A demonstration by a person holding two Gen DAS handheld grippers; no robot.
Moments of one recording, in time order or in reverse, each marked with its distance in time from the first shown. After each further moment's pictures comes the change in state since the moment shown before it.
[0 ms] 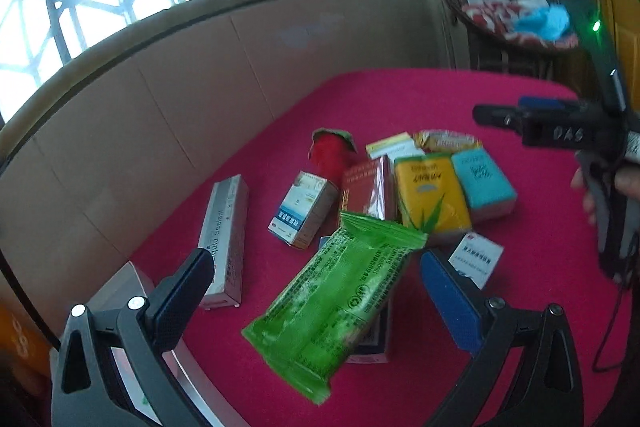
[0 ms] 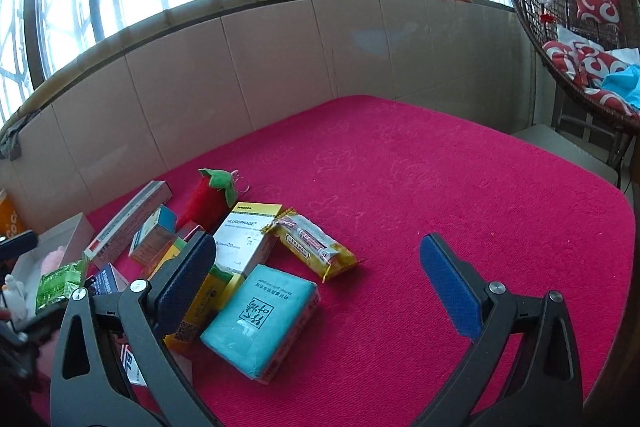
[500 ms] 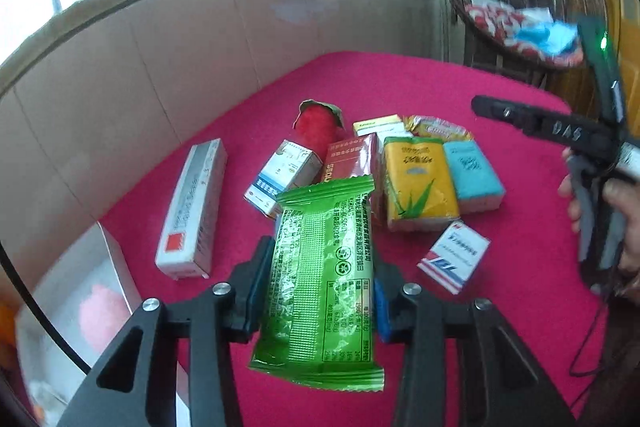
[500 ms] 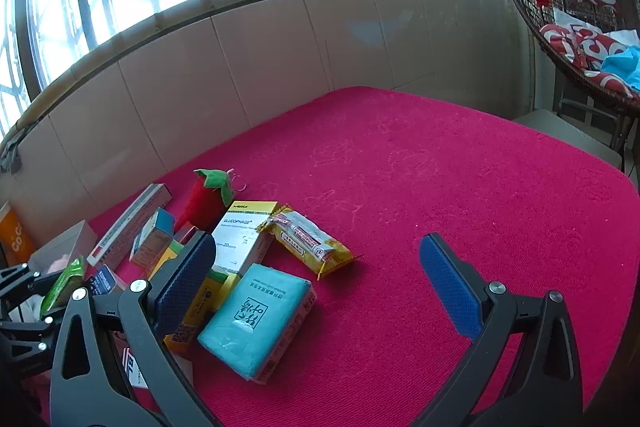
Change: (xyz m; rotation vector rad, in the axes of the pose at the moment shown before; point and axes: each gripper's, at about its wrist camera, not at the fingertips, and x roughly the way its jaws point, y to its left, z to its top) left arm 0.005 0.011 -0.016 -0.155 0.055 -0.118; right arm 0.003 -0.010 -0.001 0.046 0.022 0.013
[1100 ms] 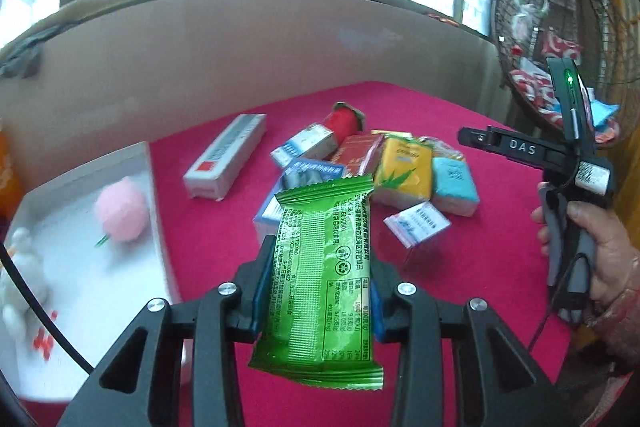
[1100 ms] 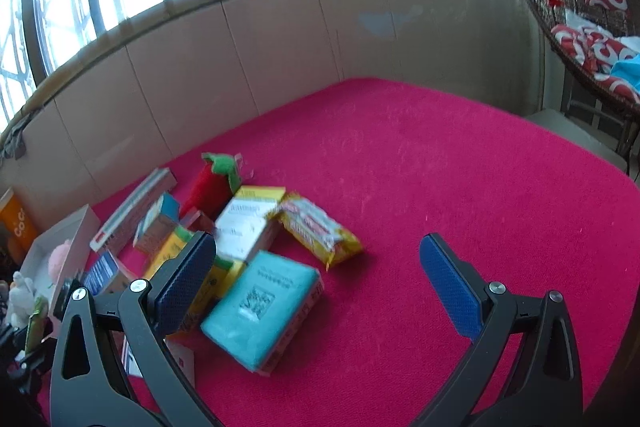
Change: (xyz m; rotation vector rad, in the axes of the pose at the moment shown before) left arm -0.046 -0.029 -0.057 -0.258 -0.114 0.139; right arm 0.006 0.003 -0.003 -0.031 0.064 0.022
